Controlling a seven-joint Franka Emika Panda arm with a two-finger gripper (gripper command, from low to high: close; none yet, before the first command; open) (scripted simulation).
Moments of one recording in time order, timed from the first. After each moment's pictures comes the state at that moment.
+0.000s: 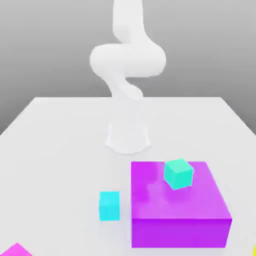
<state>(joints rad) -0.05 -0.74 0.04 -2.34 -0.01 2.34 0.92</state>
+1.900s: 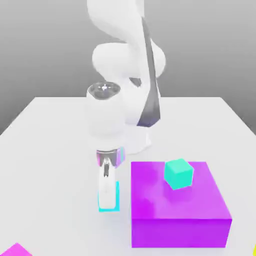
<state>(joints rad) -0.35 0.04 0.21 -2.83 -0.02 2.88 2.20</state>
